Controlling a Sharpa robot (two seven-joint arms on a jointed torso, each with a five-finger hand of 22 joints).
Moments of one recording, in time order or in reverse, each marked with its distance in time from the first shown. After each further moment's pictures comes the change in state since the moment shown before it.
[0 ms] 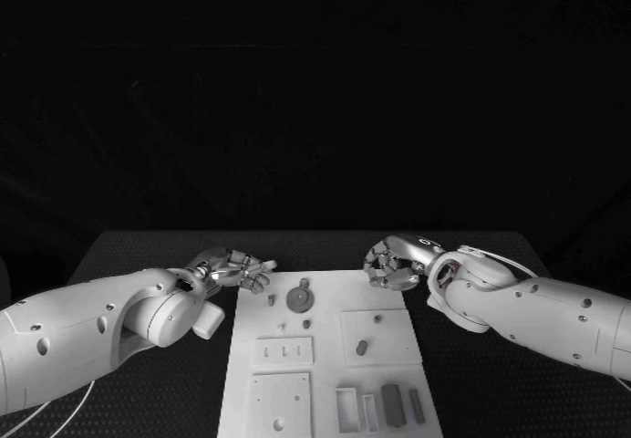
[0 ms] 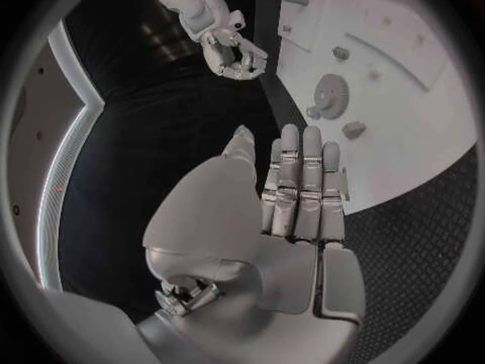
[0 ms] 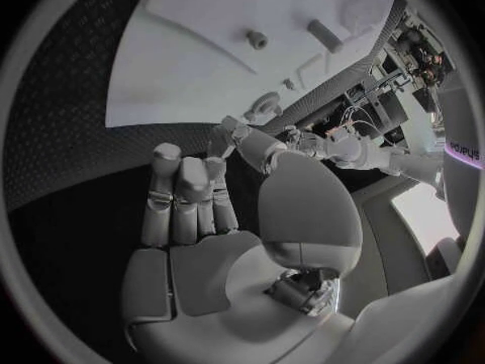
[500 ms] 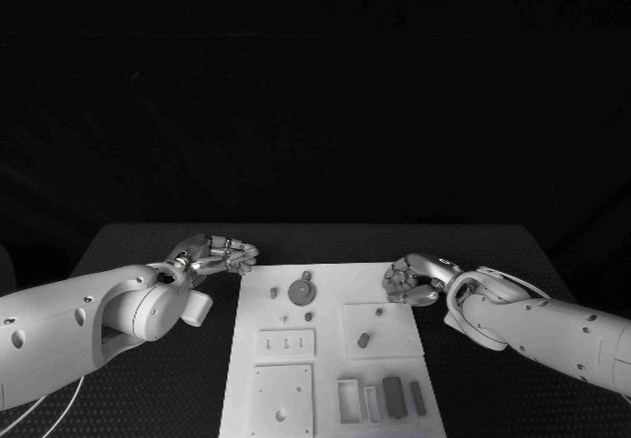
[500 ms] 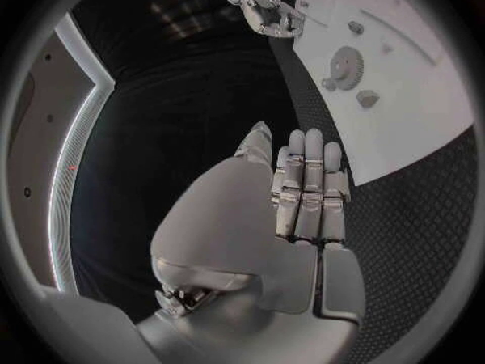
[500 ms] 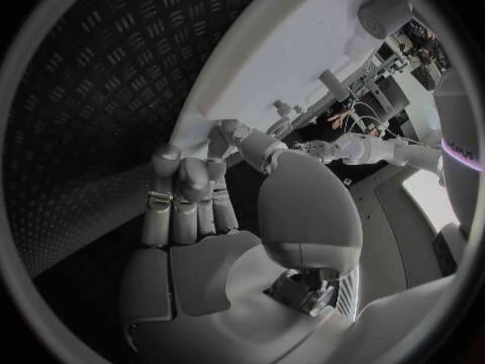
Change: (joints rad) left arm -0.006 -0.063 -0.001 0.016 0.118 -0.043 0.135; left_hand 0.182 0.011 0.007 0.001 0.081 -0.110 0.046 -0.019 0.000 -0.099 0.044 -0.022 -0.029 -0.054 0.027 -0.035 -0.028 0.008 -0.012 0.027 -0.024 0.009; right arm -0.106 -0.011 -0.004 -0.131 0.127 -0.017 0.133; right_hand 0.005 -0.005 -0.004 0.012 0.000 -0.003 0.002 0.000 0.000 -0.008 0.001 0.000 0.000 -0.004 0.003 0.000 -0.002 0.009 -0.005 0.005 0.000 0.000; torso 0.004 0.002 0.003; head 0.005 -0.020
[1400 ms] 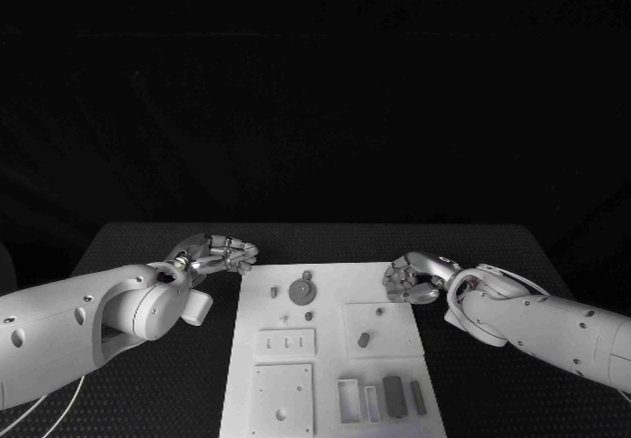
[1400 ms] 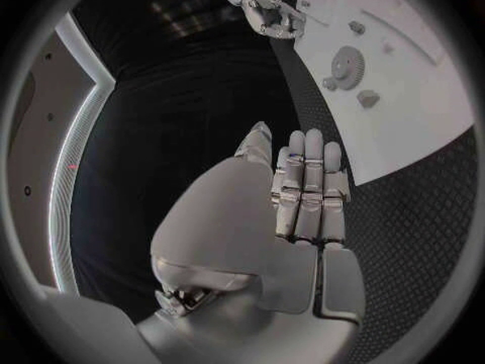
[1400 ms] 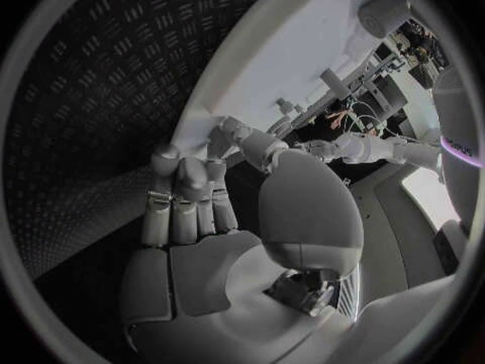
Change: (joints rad) left arm 0.000 -0.003 0.000 0.003 0.011 -0.005 0.006; left_hand 0.005 -0.005 0.000 0.000 0.000 -0.028 0.009 -0.006 -0.009 -0.025 0.009 0.000 -0.009 -0.014 0.005 -0.002 -0.007 0.000 0.000 0.000 -0.011 0.001; right arm 0.002 0.018 0.001 -0.044 0.016 0.026 0.035; right_hand 0.009 -0.028 -0.003 0.019 0.001 -0.002 0.001 -0.002 -0.001 -0.011 0.003 0.000 0.001 -0.008 0.000 -0.001 -0.003 0.003 -0.008 0.008 -0.004 0.000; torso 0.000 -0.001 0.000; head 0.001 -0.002
